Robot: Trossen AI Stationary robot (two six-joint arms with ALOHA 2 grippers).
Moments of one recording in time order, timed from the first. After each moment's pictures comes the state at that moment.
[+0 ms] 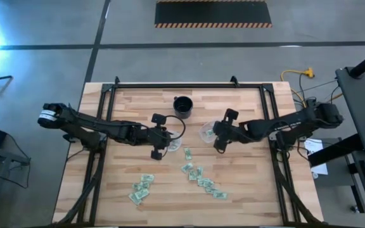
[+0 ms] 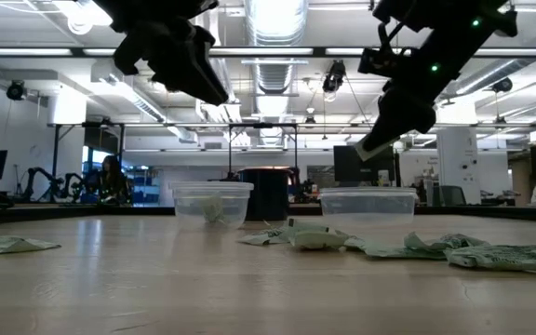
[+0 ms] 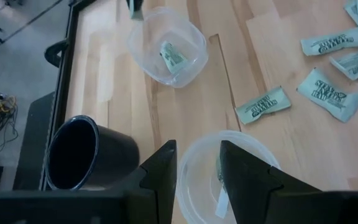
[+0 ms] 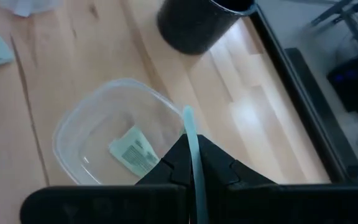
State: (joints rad) left arm -0.16 1.35 0.96 -0.35 -0.38 0.27; right arm 0.09 1.37 0.77 -0.38 0.60 0.16
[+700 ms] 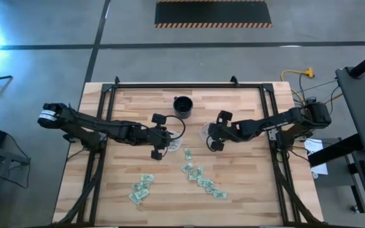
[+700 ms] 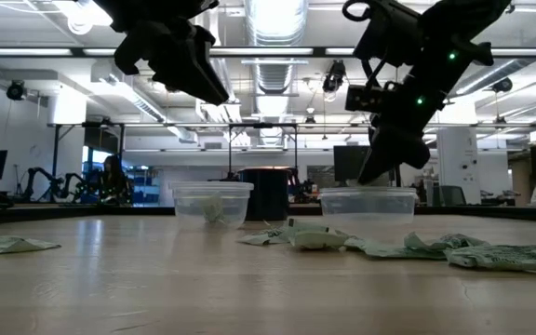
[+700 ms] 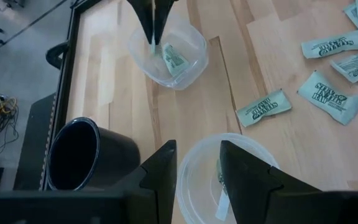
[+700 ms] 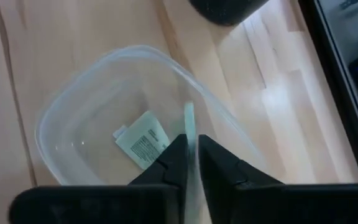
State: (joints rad) left arm -0.16 1.35 0.96 -0.35 -0.38 0.27; right arm 0.02 1.52 0.77 -0.31 0.51 0.09
